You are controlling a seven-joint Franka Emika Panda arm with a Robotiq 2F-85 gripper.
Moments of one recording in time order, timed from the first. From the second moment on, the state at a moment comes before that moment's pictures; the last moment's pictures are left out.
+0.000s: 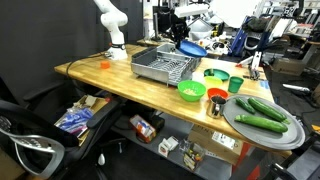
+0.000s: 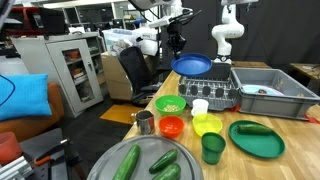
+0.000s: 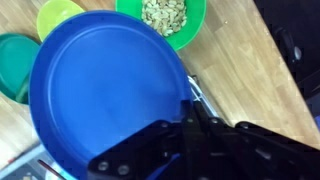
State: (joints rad) arm 0.22 0.76 0.00 -1.16 -0.13 1.94 0.25
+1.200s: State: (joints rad) arm 0.31 0.80 0.13 -1.05 -0.13 1.91 0.06
